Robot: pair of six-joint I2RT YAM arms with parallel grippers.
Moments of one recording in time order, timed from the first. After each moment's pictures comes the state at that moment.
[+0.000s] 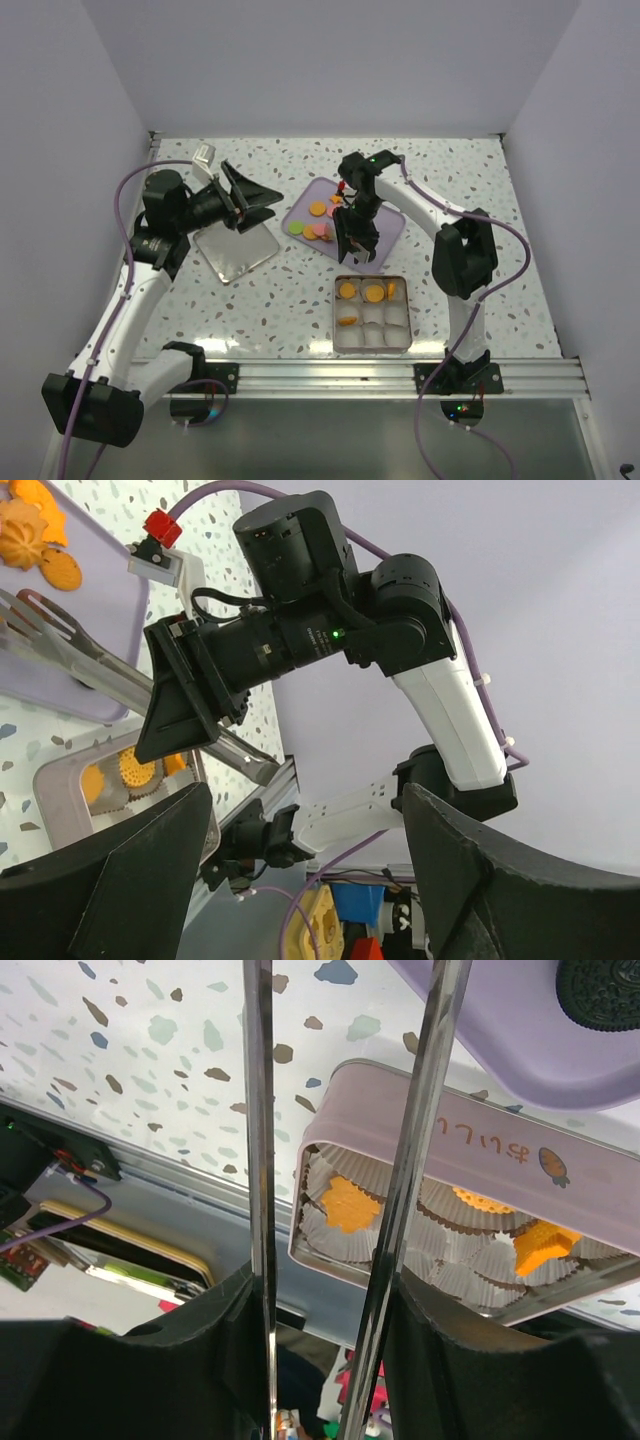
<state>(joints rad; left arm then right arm) -0.18 1.02 0.97 -0.16 0.76 -1.14 0.56 2.03 1.81 -1.36 -0.36 0.40</state>
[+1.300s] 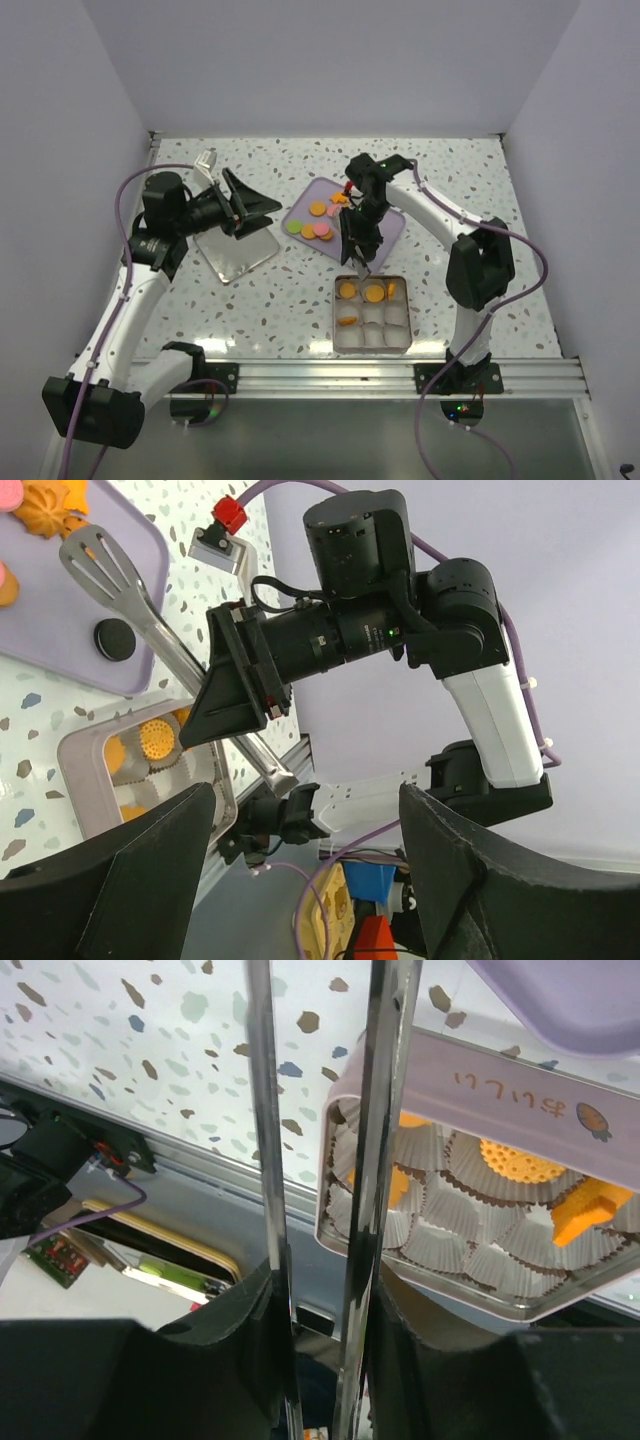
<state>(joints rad) -0.16 1.01 0.97 -0.25 0.80 -1.07 0.56 1.91 1.70 -1.30 -0.40 0.49</state>
